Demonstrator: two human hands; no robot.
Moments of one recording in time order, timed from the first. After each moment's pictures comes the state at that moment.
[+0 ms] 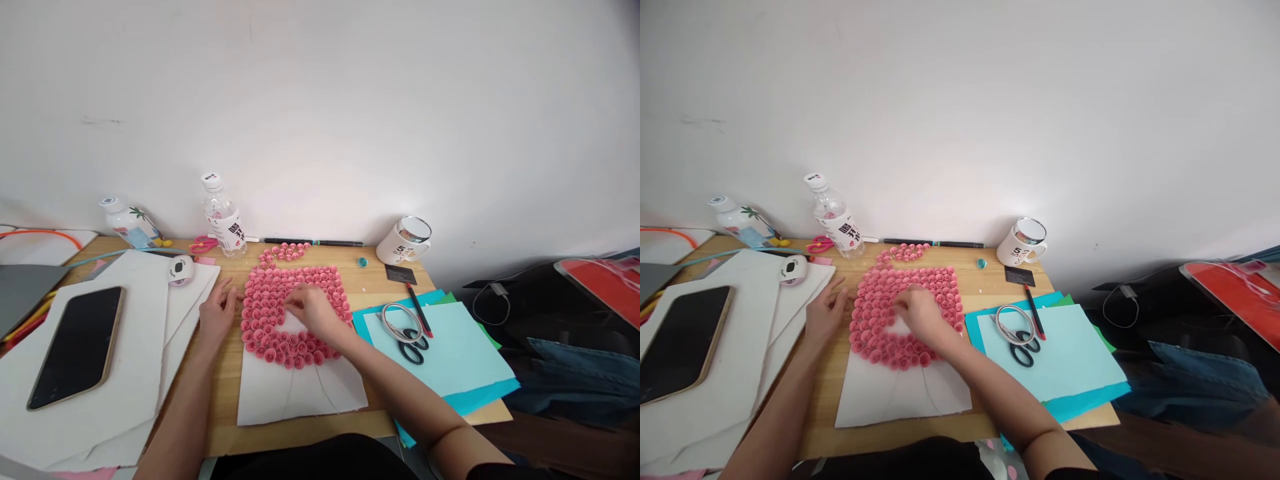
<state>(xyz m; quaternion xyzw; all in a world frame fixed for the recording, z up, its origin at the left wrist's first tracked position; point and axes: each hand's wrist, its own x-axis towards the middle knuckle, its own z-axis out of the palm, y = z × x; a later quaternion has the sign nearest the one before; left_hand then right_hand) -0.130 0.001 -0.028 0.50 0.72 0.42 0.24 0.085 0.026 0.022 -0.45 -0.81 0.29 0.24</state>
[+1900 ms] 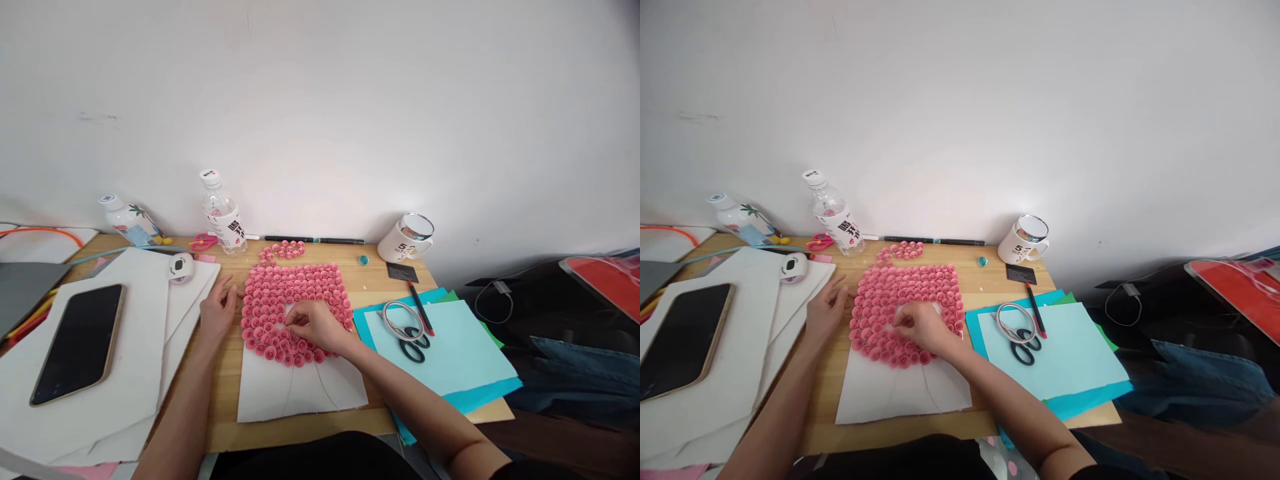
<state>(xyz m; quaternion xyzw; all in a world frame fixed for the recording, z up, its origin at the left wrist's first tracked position) -0.130 0.002 -0.029 0.51 0.72 0.41 0.22 0.101 0.007 0.005 -0.39 -0.77 0.45 0.23</state>
